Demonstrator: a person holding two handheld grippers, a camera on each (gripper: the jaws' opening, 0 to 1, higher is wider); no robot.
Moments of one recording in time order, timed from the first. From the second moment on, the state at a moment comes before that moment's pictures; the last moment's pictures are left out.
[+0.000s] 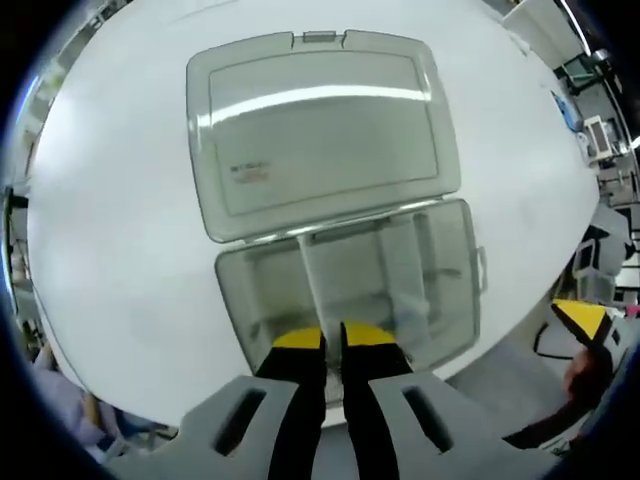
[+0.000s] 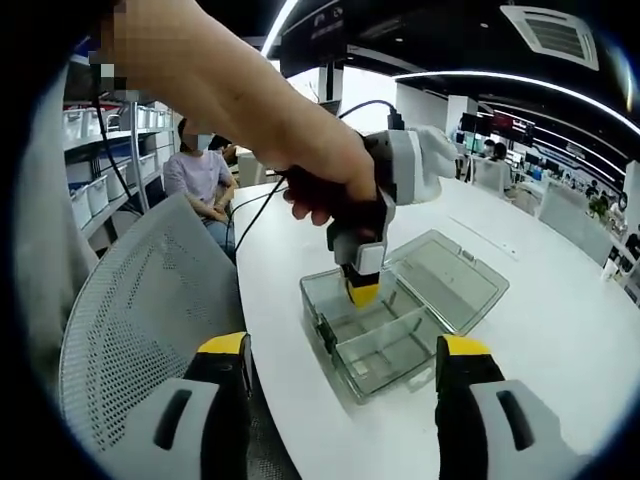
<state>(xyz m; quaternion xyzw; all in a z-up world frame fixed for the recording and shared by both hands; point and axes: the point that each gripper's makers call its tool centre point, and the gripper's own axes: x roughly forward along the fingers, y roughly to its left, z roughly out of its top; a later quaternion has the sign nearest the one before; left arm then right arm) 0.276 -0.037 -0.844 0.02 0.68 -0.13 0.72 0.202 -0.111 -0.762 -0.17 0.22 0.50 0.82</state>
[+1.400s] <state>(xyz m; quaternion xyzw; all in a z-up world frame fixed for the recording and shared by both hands) 0.276 -0.038 -0.860 0.08 0.69 -0.14 0.71 0.202 -0.112 -0.765 -0.17 0.22 0.50 0.82</state>
